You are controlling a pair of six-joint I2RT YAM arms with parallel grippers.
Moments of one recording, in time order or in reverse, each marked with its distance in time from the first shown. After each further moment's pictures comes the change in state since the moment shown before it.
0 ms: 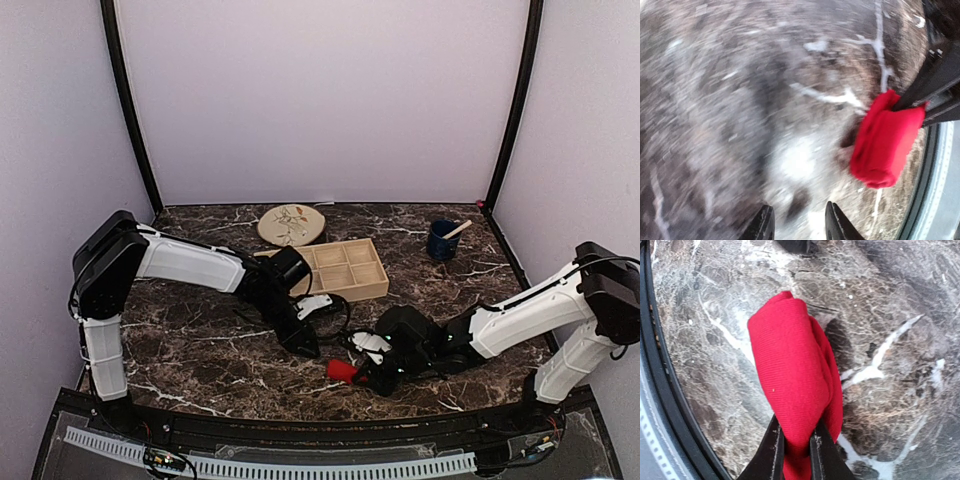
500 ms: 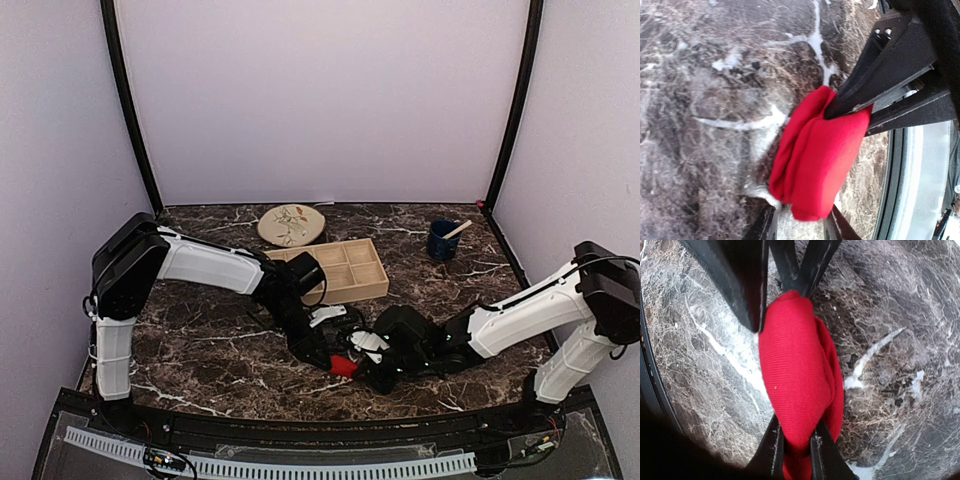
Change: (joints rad) left arm -0.032 0.101 0.107 -0.092 0.171 0.102; right arm 0.006 0.009 0.013 -0.004 0.055 -0.069
